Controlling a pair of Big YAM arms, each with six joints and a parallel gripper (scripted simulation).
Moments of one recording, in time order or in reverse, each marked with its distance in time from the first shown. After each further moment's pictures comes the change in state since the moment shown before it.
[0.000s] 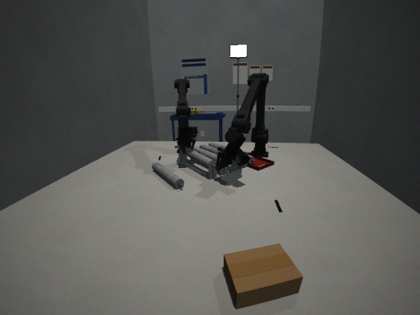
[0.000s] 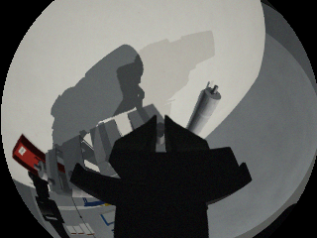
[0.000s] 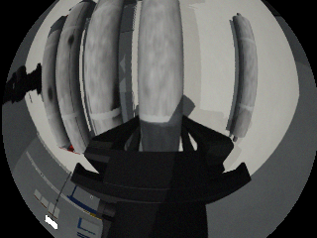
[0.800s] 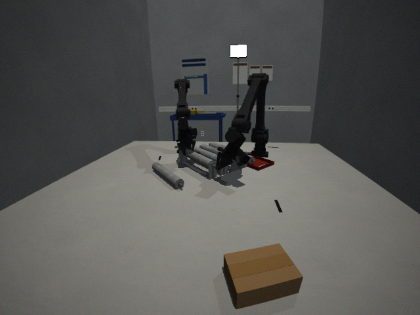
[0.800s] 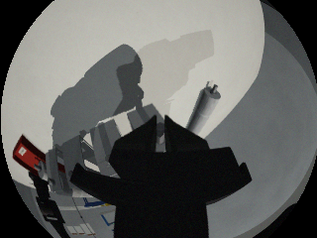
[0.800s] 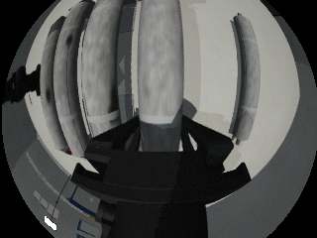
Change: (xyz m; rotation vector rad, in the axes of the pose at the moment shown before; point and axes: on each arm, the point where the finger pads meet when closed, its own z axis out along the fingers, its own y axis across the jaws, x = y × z) left arm 0.000 -0.001 -0.001 0.003 0.002 0.004; right arm 0.002 0.001 0.010 -0.003 -0.032 0.005
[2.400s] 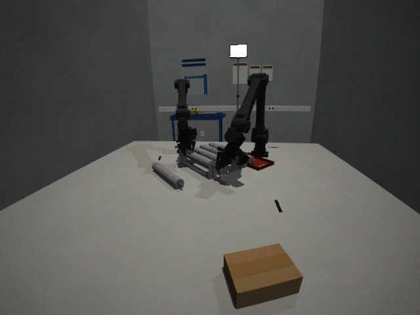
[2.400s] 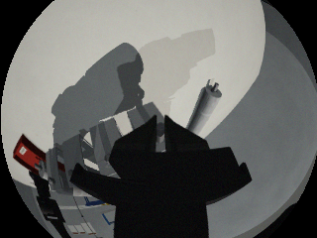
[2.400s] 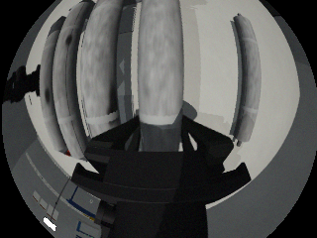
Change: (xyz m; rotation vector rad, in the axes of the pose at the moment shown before) left arm 0.003 0.000 0.000 -0.009 0.010 0.008; right arm 0.001 0.000 0.004 0.000 -0.019 0.001
